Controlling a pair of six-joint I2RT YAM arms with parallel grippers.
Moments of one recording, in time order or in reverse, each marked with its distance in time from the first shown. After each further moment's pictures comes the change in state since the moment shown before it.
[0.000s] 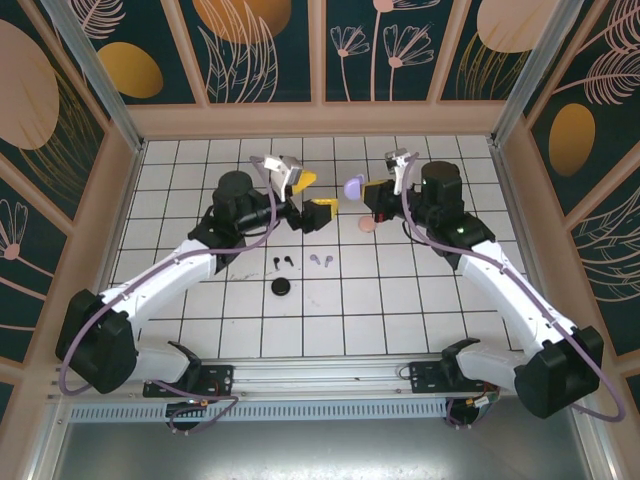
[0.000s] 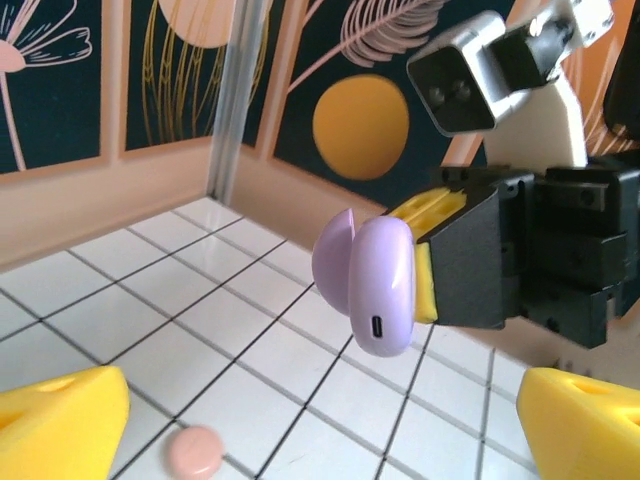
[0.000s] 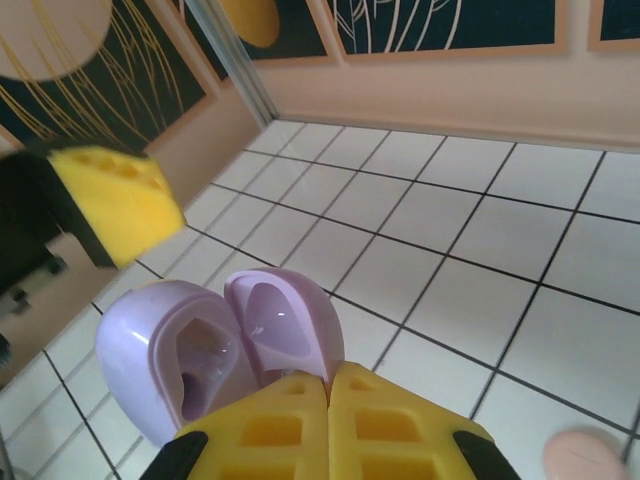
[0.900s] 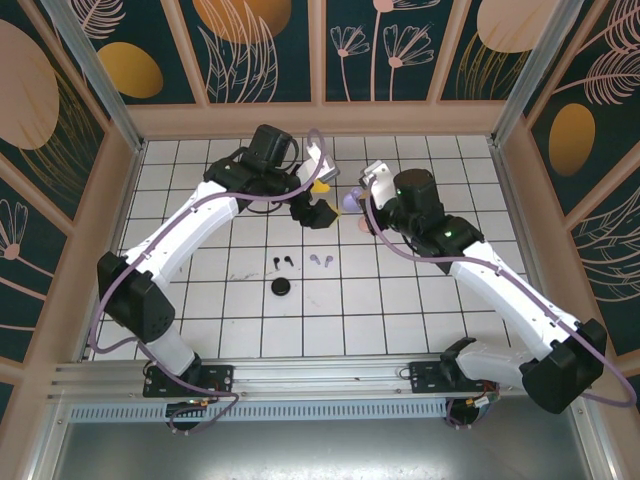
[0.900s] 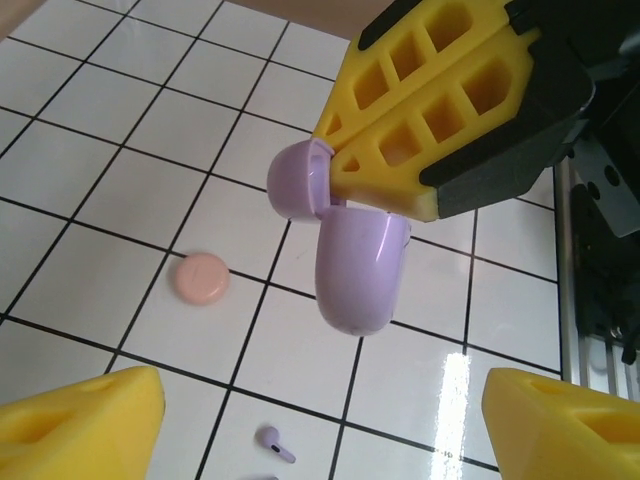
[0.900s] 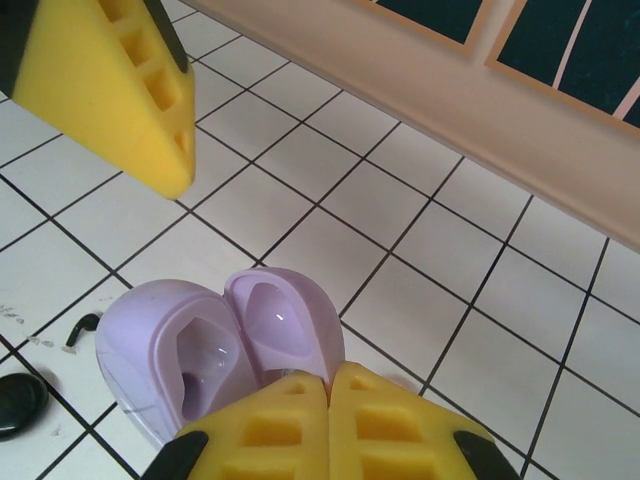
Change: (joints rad) left arm 0.004 0.329 0.659 -1.040 0.120 0.562; right arm 0.190 0.008 0.058 -0.189 0.415 -0.374
